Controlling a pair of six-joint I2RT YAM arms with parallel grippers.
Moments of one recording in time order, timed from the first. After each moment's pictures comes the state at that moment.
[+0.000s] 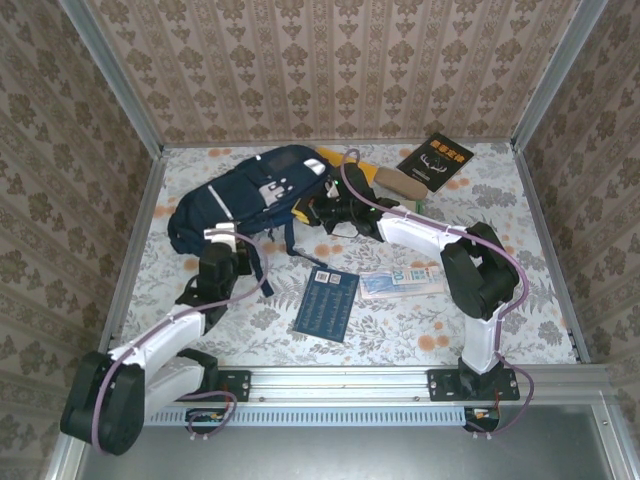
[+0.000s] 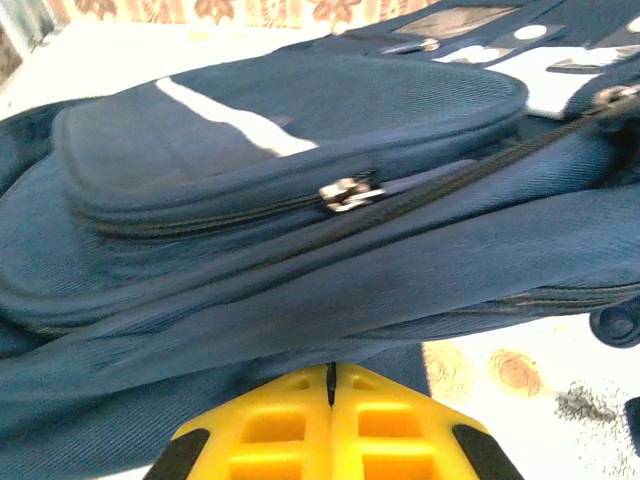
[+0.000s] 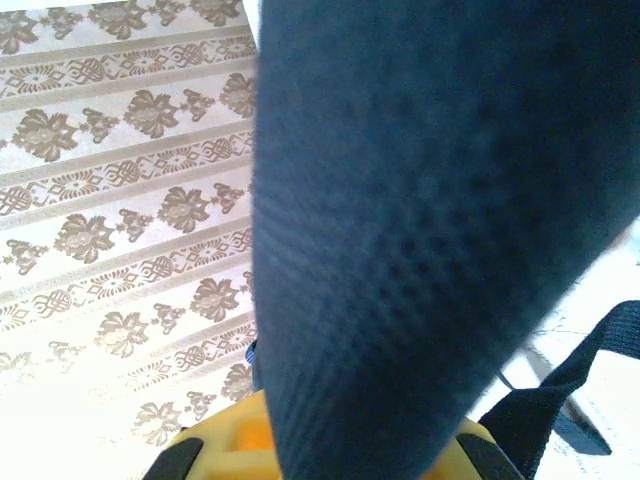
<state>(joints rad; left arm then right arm) -0.39 0.99 0.32 0.22 -0.28 -0.21 0.60 1.90 1.36 0.05 -0.48 1.42</state>
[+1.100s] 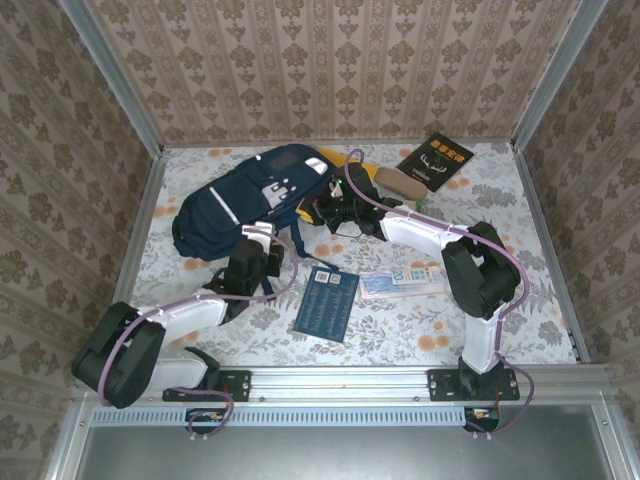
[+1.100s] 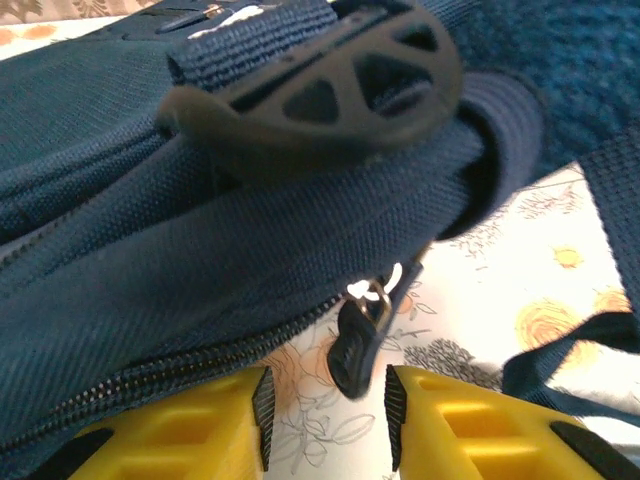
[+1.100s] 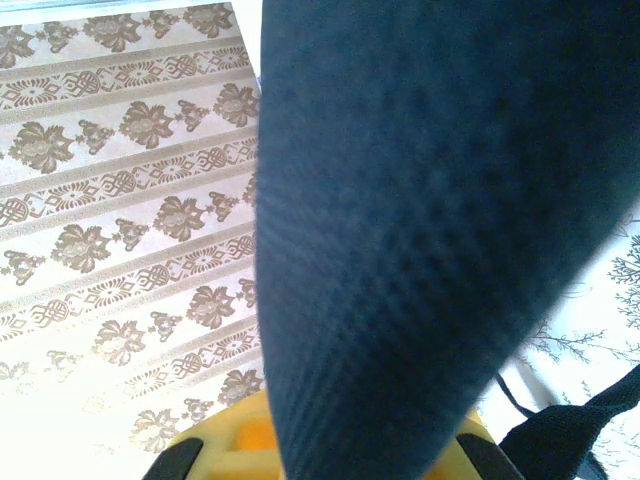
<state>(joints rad) -0.60 1.28 0.40 0.40 -0.26 -0.17 0.58 1.90 1.35 0.05 -0.49 1.42</state>
